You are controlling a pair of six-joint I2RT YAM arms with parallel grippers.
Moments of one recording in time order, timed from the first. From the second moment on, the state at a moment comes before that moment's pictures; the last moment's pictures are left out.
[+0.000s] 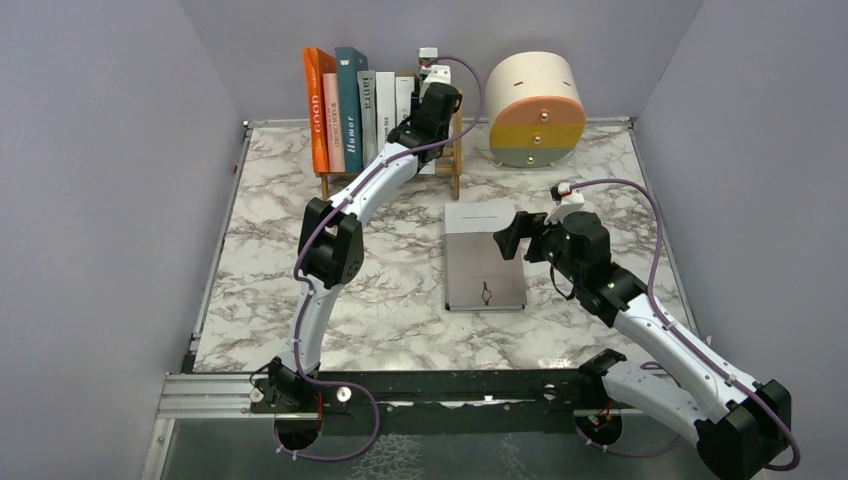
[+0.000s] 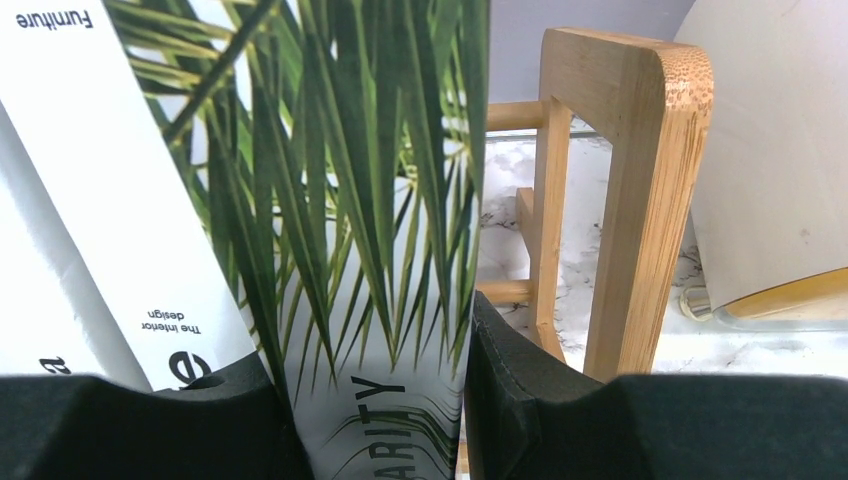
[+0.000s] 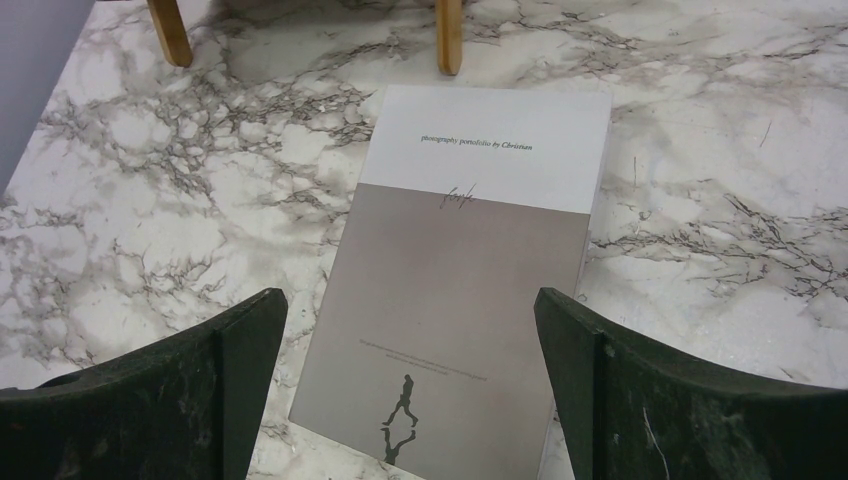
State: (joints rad) left arm -0.55 2.29 2.20 -0.36 -0.52 -0.20; right arm 0.52 0.89 0.65 -0.12 0.08 0.37
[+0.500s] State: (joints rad) left arm -0.55 2.29 2.20 -0.36 -0.50 -0.19; right arm 0.52 0.89 0.65 -0.12 0.08 0.37
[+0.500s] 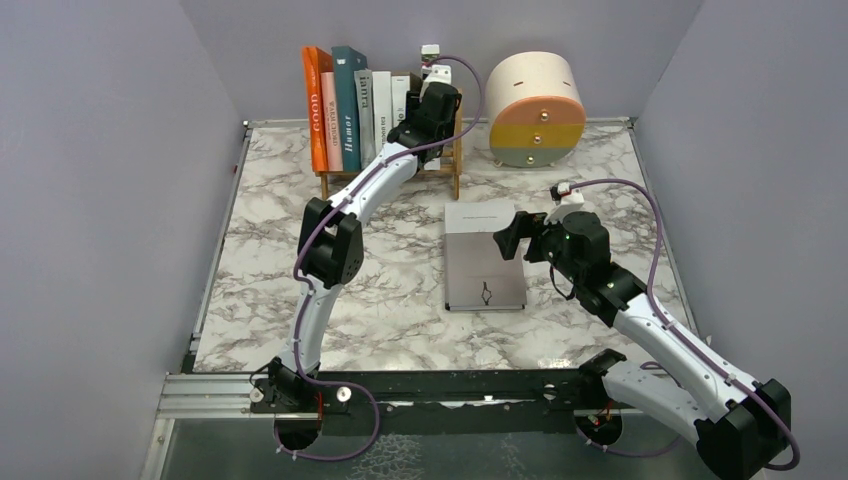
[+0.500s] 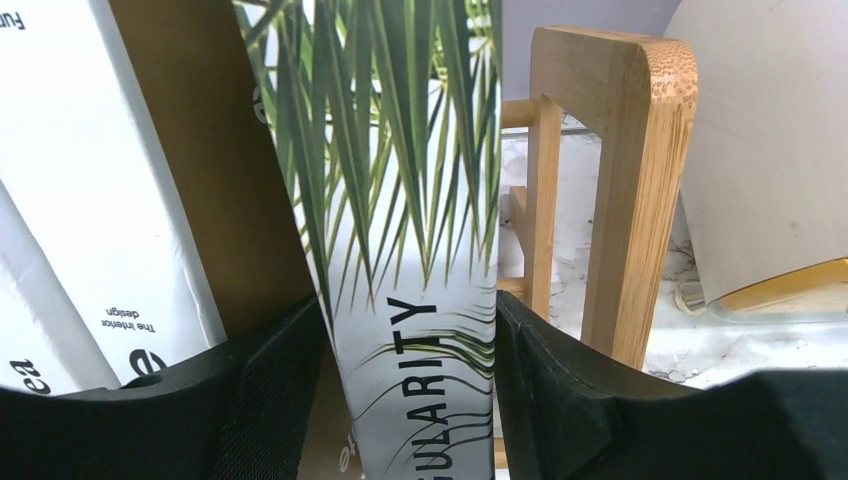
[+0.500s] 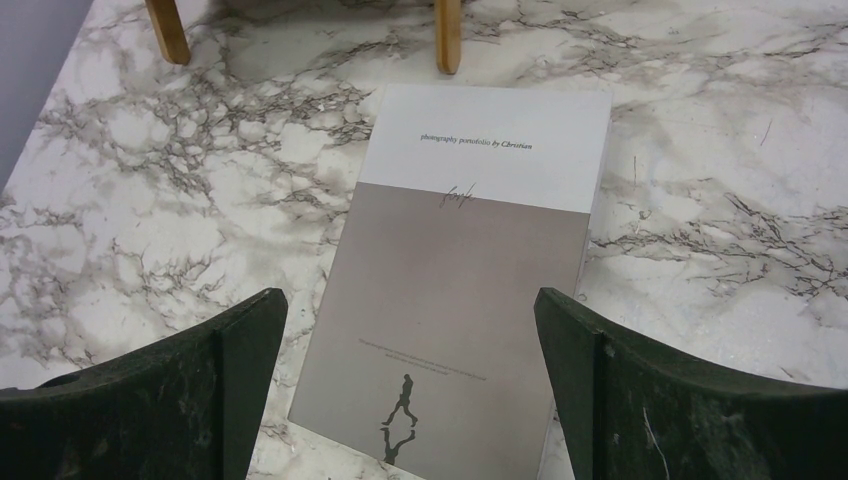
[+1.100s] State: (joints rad) left arm -0.57 2.09 2.09 -0.35 -0.49 -0.17; right arm 0.52 0.90 0.65 -0.12 0.08 0.37
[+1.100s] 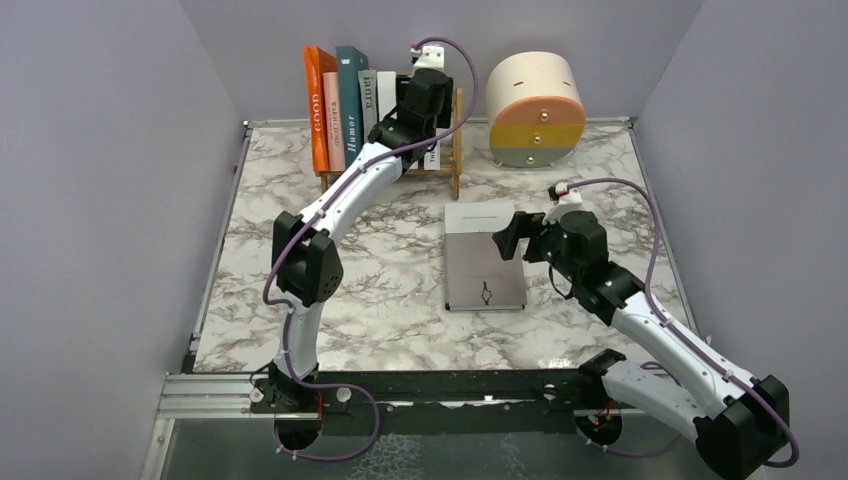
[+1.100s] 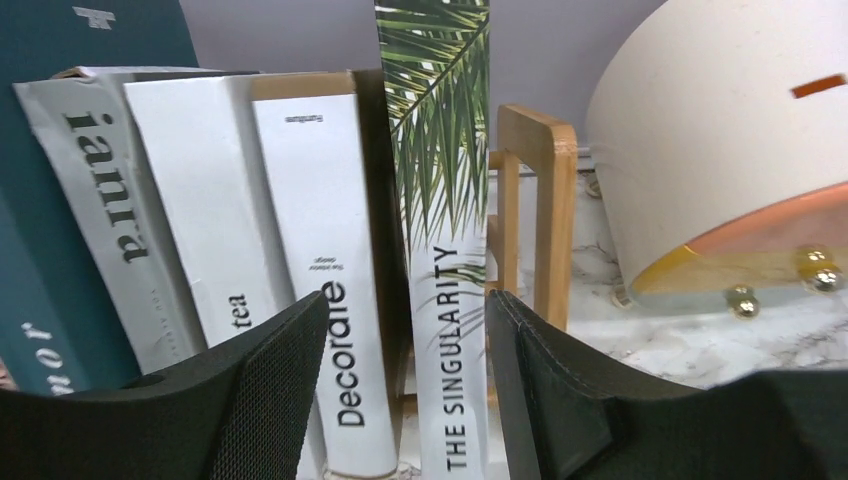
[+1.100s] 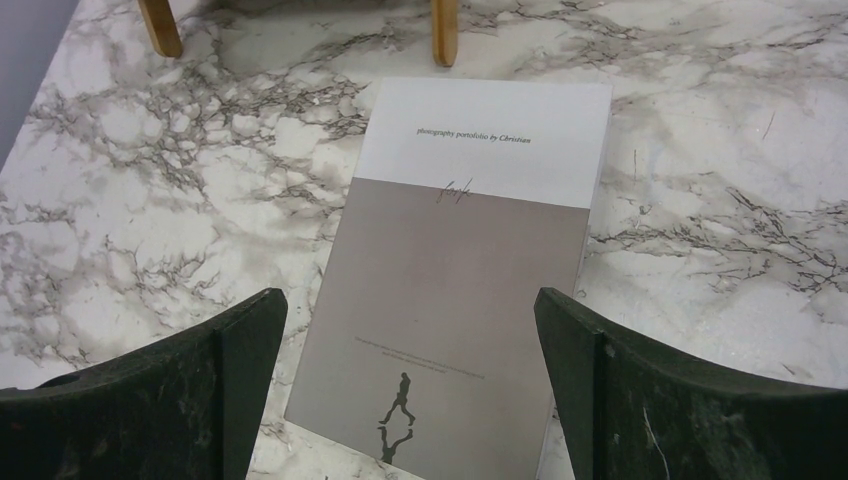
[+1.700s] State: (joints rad) left arm -0.65 1.55 1.44 -0.17 -0.40 -0.29; right arm 0.52 1.10 0.72 -0.14 0.07 0.39
